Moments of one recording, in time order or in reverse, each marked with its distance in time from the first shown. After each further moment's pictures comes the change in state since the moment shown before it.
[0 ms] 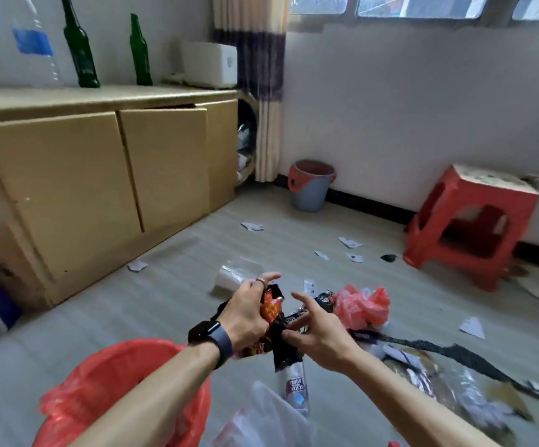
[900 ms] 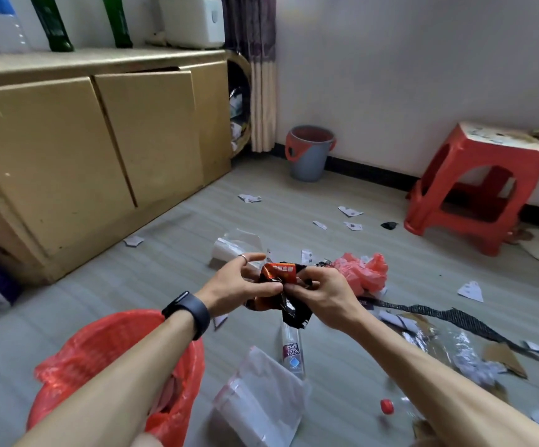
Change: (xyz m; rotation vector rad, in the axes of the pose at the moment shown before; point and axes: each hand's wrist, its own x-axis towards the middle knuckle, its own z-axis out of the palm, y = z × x) left_hand -0.002 0.014 0.004 -0.528 -0.163 -0.262; right_hand 0.007 0.031 -0.019 0.145 0.229 -0.092
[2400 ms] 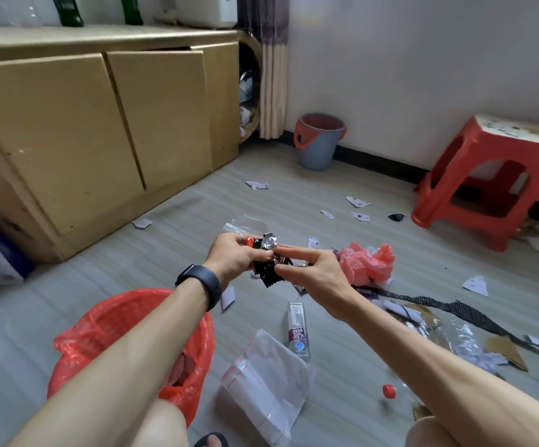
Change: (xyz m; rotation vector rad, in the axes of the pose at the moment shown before) left_hand 0.001 0.011 -0.009 -0.232 0.258 -0.080; right_hand -0.004 -0.036 0.023 0.390 -0.091 0.159
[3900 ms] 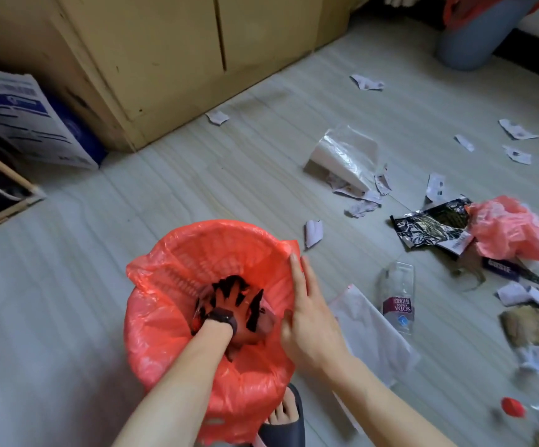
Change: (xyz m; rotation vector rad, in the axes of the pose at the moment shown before) left_hand 0.035 -0.371 -0.177 1.469 -0.258 -0.431; right_hand 0.022 0.162 0.208 -0.684 -0.303 0.000
